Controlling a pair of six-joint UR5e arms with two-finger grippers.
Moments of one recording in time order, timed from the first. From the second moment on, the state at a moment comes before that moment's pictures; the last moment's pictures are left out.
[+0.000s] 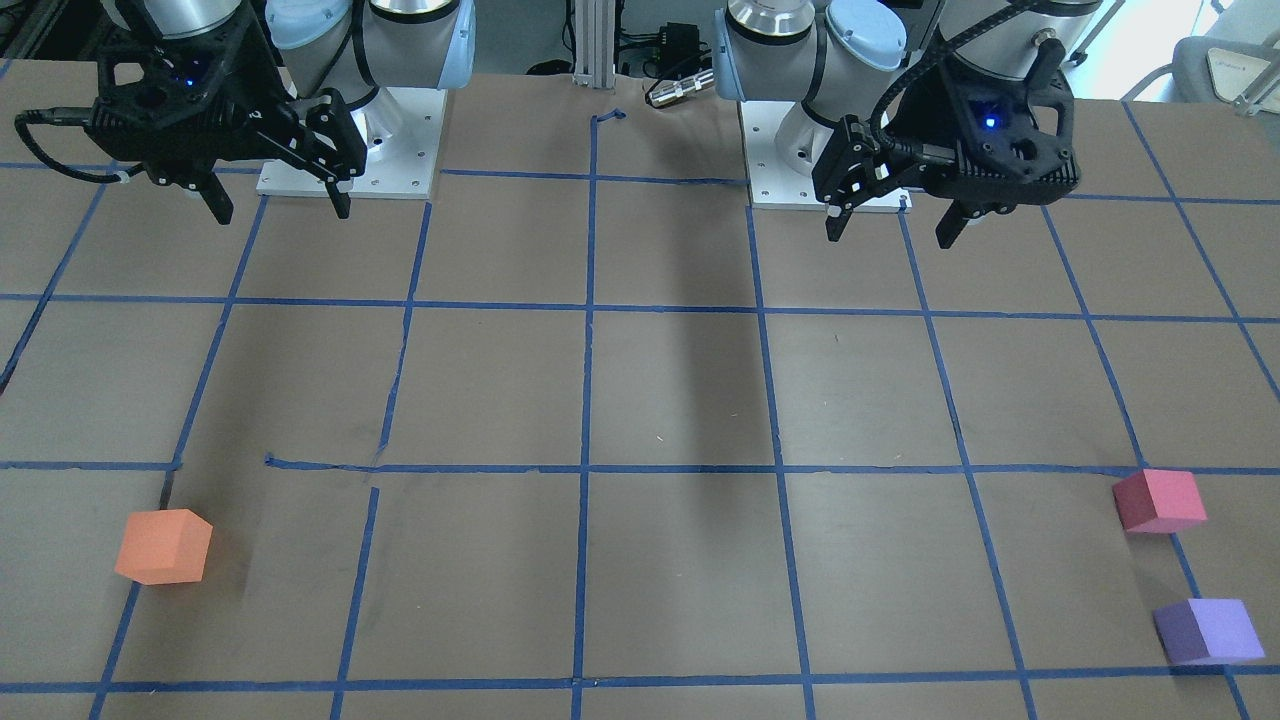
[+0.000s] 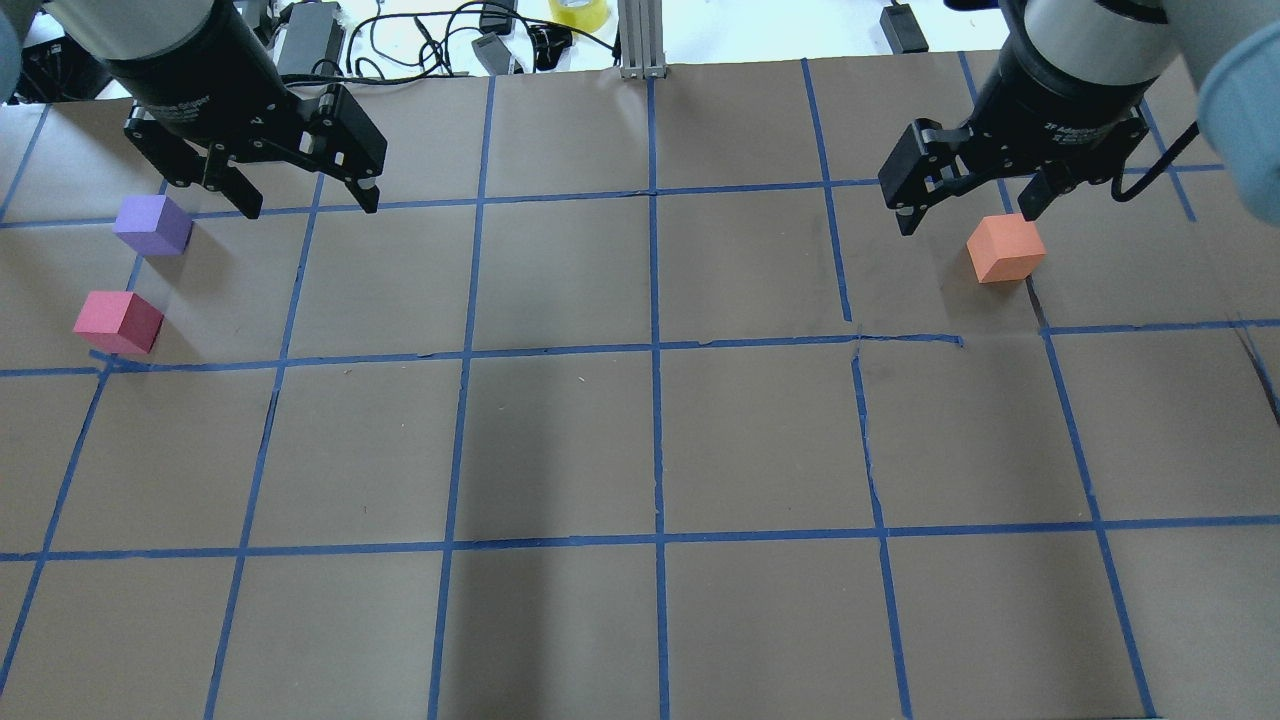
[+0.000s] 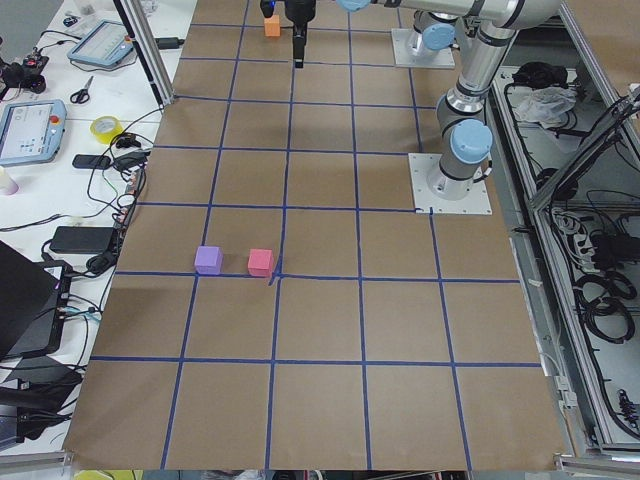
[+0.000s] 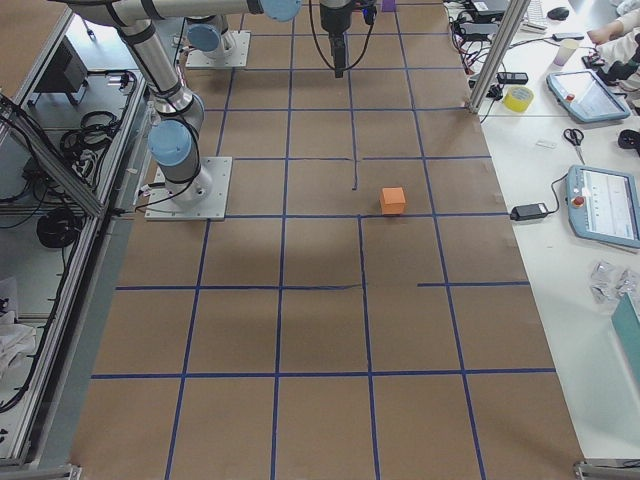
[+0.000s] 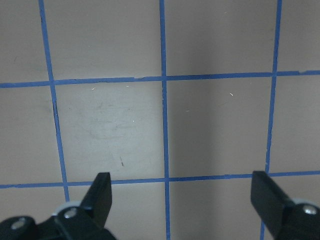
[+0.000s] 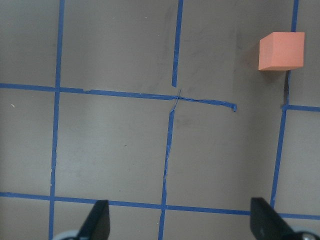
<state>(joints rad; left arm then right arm) -1.55 -1.57 -1.45 -1.66 1.55 0.03 1.57 -1.65 1.59 -1.59 -1.56 -0.09</state>
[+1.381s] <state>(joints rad) -1.55 -1.56 -1.47 -1.66 1.55 0.03 1.36 -1.26 1.59 -2.00 -1.61 -0.19</state>
